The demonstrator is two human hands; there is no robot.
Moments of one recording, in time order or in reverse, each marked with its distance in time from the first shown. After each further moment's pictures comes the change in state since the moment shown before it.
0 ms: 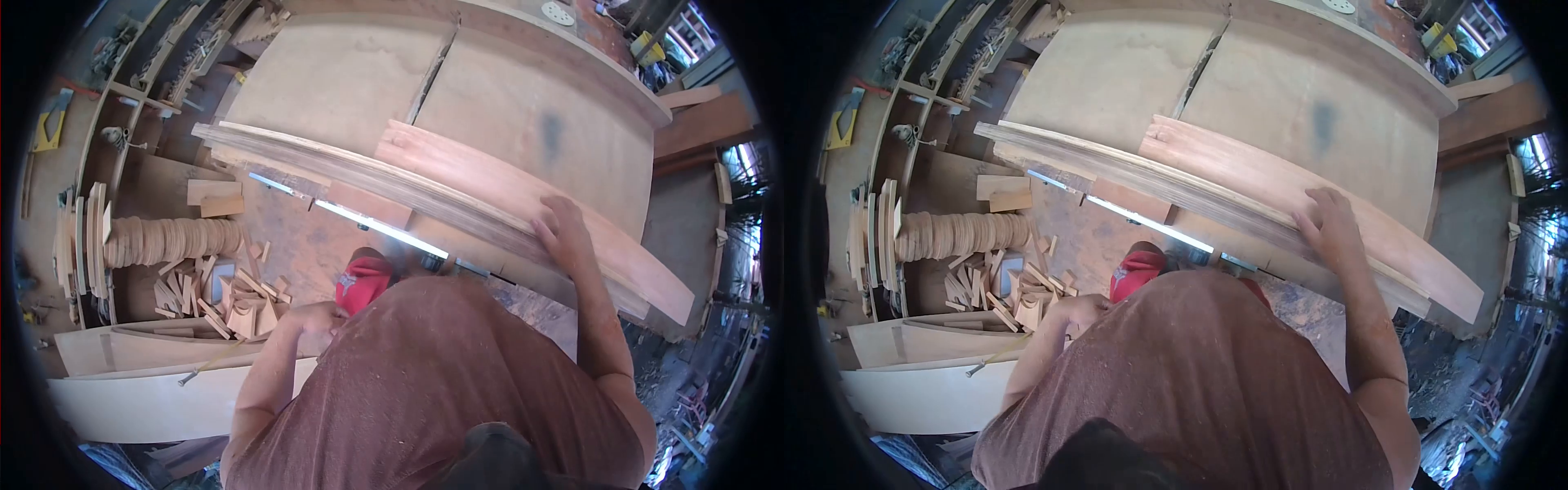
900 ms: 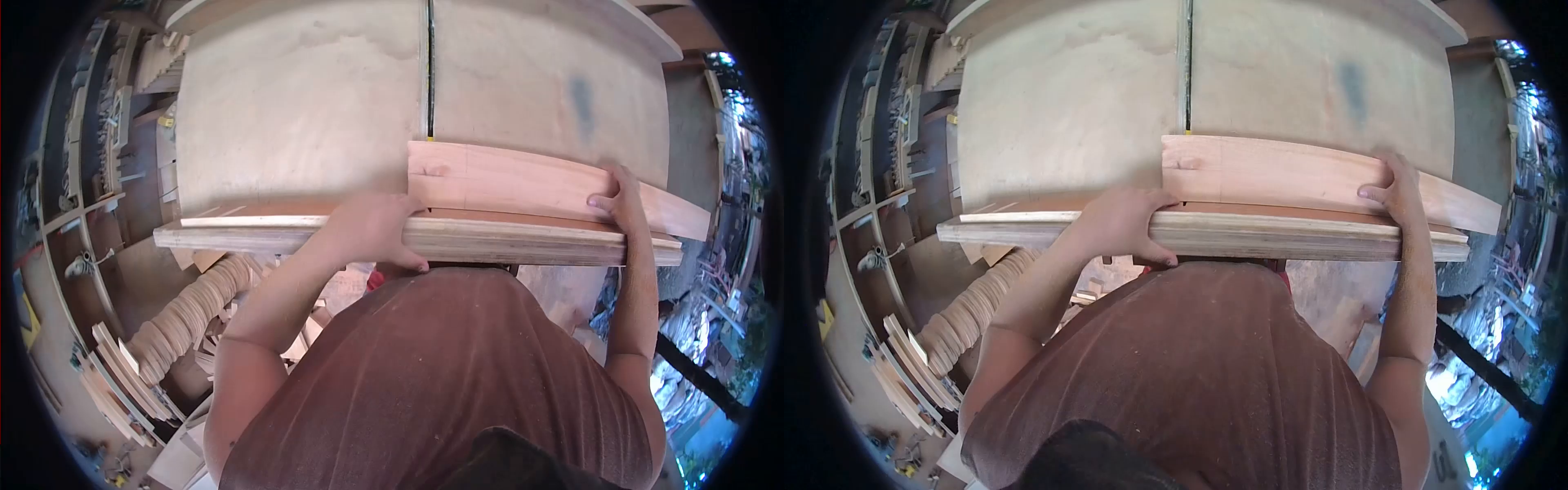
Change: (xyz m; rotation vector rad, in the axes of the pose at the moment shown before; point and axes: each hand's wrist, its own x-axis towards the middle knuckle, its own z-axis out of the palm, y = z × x) left_hand 0.039 0.277 -0.215 0.905 0.010 0.313; right_hand 0.046 0.027 0.014 -0.091 -0.081 0.582
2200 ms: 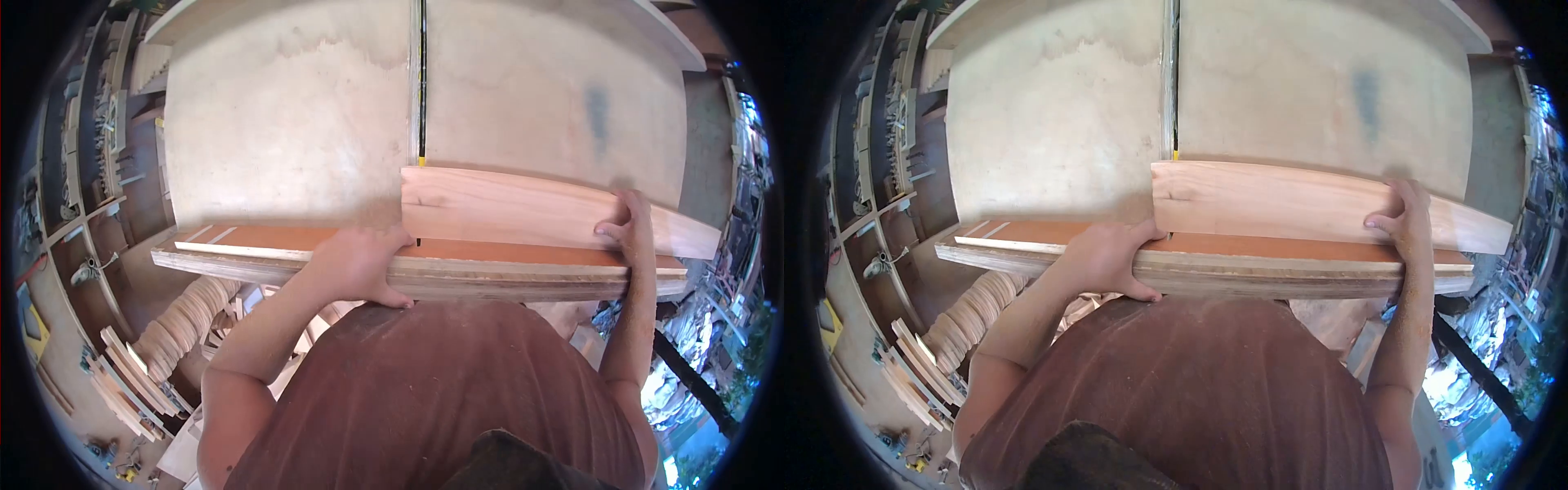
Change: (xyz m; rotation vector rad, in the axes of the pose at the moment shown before) left_hand 0.014 -0.015 0.005 -0.031 -0.058 -0.022; right_hand 0.005 0.008 -0.002 0.051 0.034 -0.020
